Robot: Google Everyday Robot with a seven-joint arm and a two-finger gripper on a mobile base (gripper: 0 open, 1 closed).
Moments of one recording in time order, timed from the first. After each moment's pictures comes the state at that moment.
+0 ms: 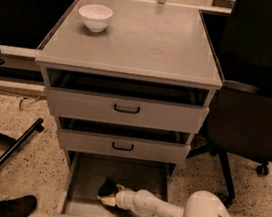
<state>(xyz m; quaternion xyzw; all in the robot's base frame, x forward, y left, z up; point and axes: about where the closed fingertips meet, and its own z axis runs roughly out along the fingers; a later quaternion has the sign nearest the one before) 0.602 0.051 0.113 -0.36 0.83 0.24 0.35</state>
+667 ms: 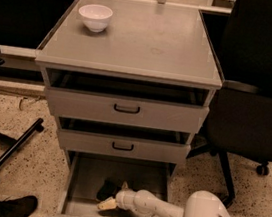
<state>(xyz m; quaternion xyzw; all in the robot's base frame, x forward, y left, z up) 0.602 0.051 0.113 -0.36 0.83 0.24 0.35</state>
